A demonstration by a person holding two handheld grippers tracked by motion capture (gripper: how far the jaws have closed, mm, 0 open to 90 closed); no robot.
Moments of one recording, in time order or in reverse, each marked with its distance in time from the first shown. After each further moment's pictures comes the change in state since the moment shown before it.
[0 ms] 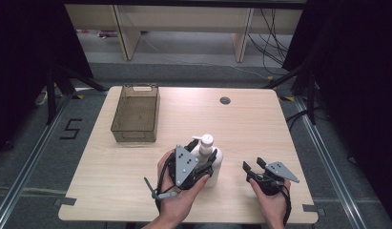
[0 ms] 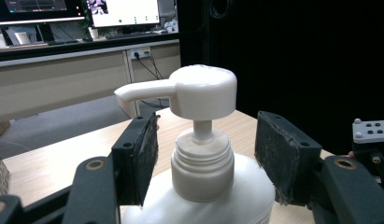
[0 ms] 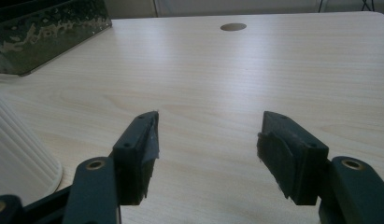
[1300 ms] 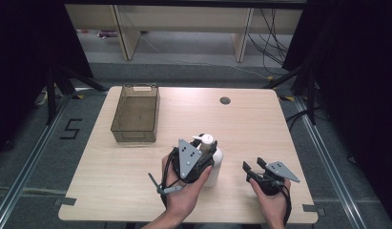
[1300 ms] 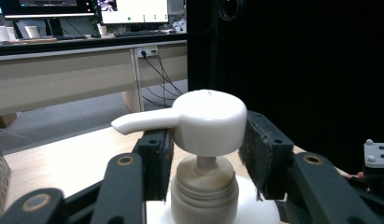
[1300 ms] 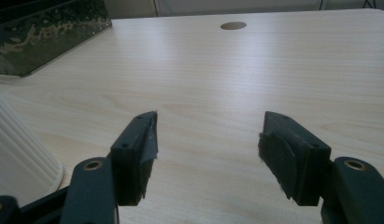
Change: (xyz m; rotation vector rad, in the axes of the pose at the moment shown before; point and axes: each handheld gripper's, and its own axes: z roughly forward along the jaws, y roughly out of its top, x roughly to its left) left arm 0.000 0.011 0.010 -0.016 0.031 -0.032; right arm -0.001 -0.001 0.003 -0.023 0.018 0.013
